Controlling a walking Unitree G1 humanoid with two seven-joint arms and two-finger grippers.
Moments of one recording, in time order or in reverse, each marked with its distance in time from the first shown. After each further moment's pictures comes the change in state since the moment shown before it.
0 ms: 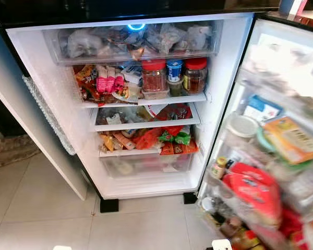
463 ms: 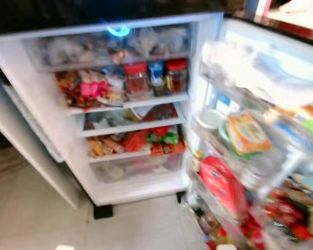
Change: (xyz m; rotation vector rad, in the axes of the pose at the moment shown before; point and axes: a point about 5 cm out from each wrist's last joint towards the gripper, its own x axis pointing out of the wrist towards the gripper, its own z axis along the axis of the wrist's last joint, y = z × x) left arm 0.002 -0.003 0.003 0.030 0.013 0.010; right arm -0.002 -0.005 -0.007 -0.003 0.014 -0.038
